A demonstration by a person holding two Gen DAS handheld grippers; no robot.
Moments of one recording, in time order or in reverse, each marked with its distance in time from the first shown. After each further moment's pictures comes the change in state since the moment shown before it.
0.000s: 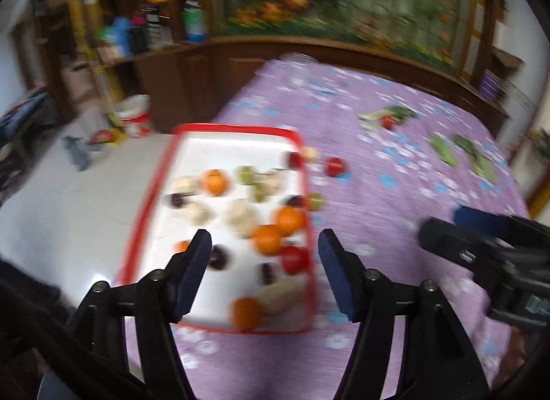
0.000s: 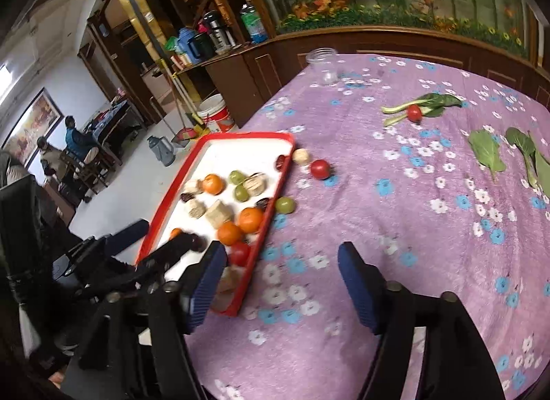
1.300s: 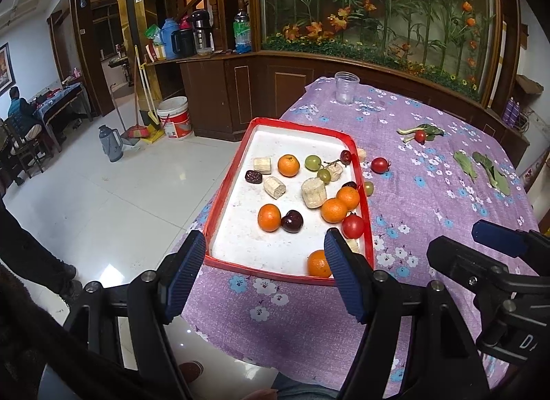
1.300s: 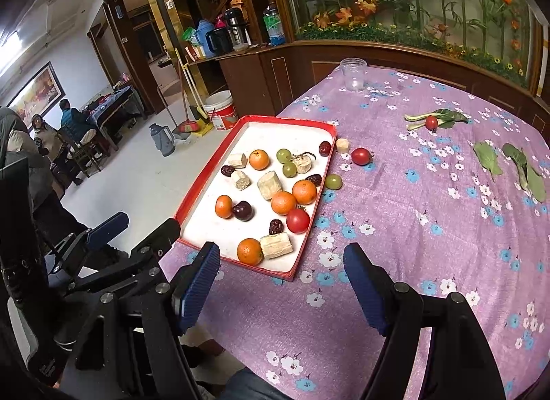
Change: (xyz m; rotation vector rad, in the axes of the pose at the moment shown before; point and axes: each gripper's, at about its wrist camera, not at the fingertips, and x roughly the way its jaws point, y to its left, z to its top) left arm -0.053 0.059 -0.045 -0.075 -0.060 0.062; right arm -0.024 0.087 -0.046 -0.092 -0.033 -0.062
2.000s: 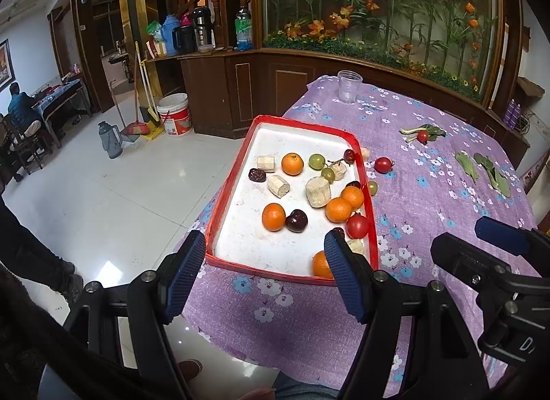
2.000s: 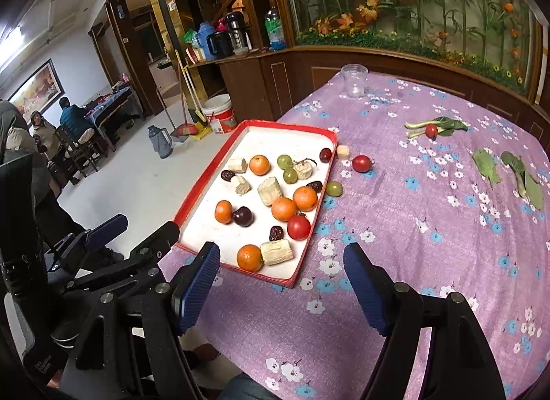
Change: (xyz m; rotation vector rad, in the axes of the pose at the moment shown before) left arm 0.001 0.009 0.001 -0.011 0.014 -0.001; right arm 0.003 0.007 0.000 -0.021 -0.030 -0.013
